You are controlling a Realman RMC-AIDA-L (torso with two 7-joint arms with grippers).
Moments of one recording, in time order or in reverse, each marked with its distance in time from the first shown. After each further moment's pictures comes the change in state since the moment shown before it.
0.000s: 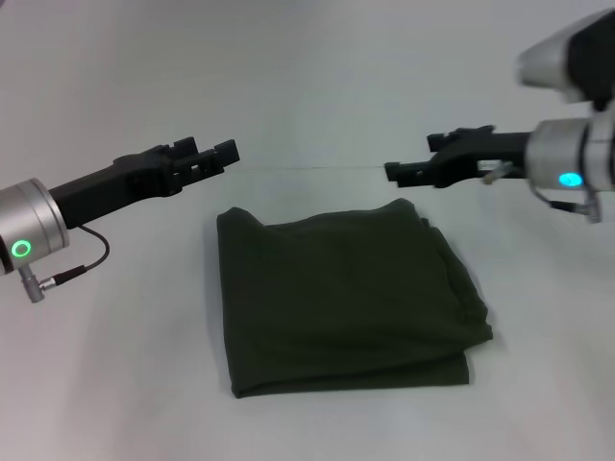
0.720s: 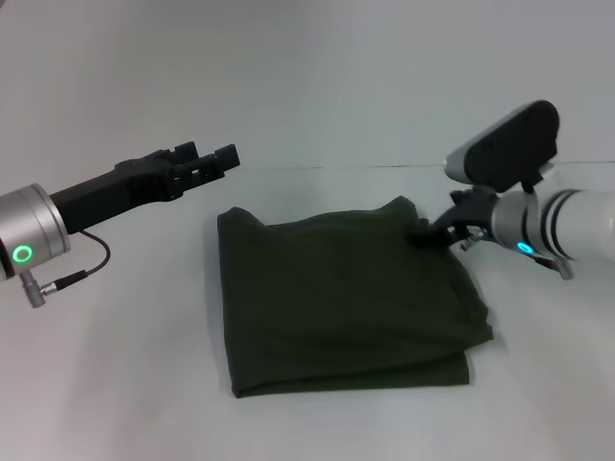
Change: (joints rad) left arm 0.007 -0.005 0.000 -0.003 -0.001 -0.001 0.004; right arm 0.075 0.037 -0.278 0.351 -0.001 0.573 -0.009
